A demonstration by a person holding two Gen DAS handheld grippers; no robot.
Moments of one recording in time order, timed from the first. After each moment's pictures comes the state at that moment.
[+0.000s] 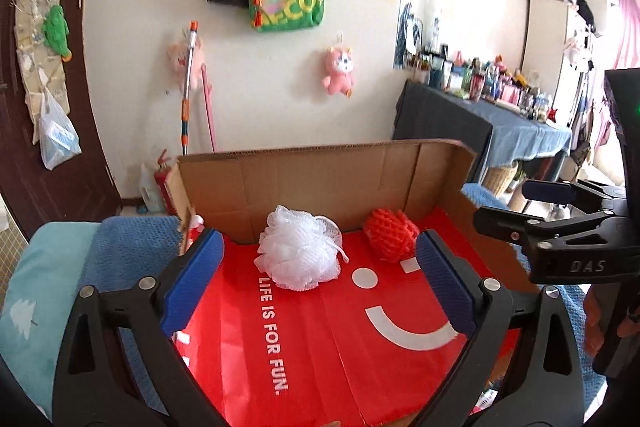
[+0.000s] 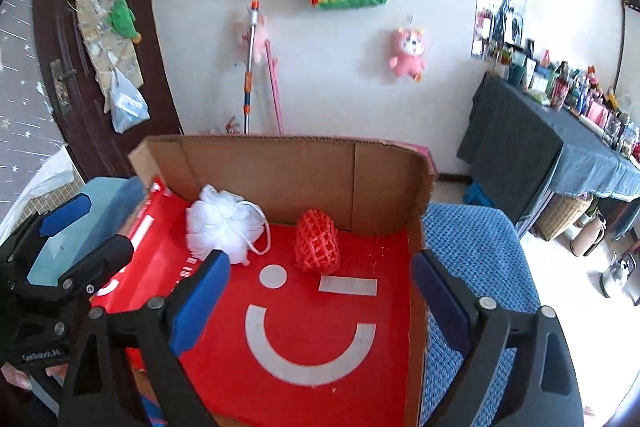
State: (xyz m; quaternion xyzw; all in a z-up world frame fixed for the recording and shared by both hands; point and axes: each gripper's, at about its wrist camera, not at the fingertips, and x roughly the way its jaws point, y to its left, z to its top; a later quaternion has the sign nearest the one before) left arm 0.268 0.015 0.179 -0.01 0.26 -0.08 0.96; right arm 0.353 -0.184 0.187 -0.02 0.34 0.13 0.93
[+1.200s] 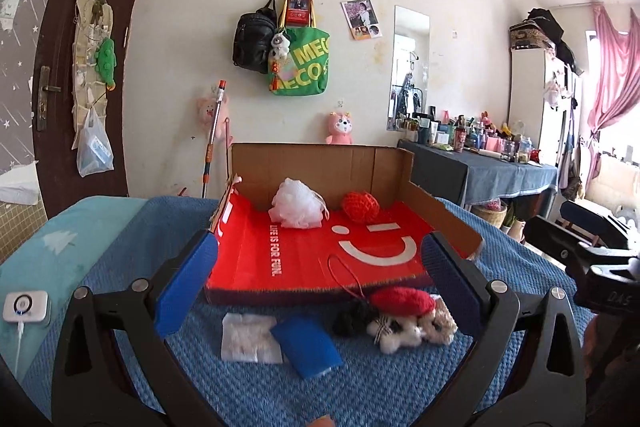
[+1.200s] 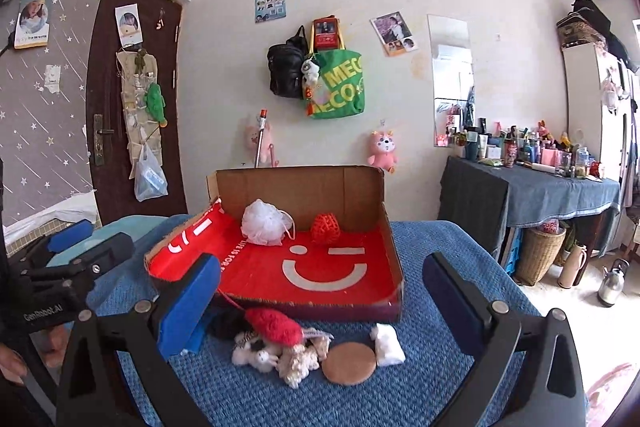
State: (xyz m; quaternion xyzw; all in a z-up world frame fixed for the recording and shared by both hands) left arm 0.048 0.021 0.137 -0.03 0.12 -0.06 0.99; right arm 0.096 -0.205 0.140 0.00 0.12 0.10 0.99
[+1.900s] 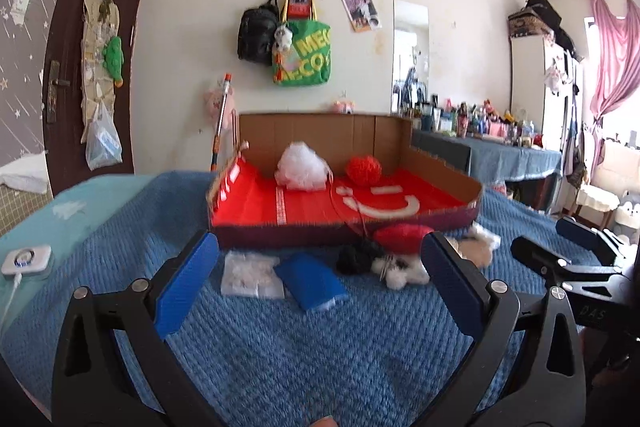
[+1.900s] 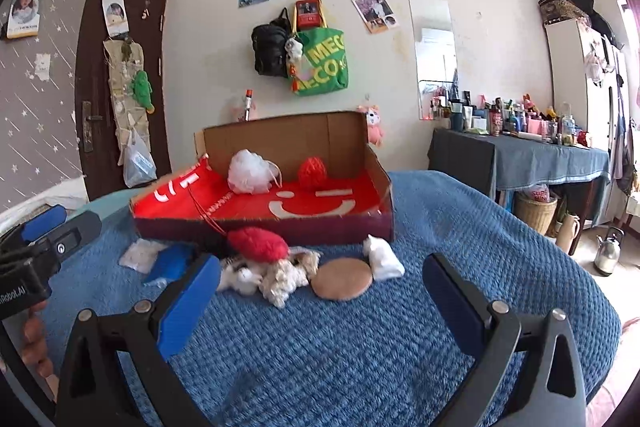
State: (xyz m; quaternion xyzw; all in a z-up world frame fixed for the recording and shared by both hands) left arm 0.014 0.013 0.075 -0.02 0.13 -0.05 0.99; right arm 0.072 -0.215 0.055 0.02 0.15 0.07 0.99
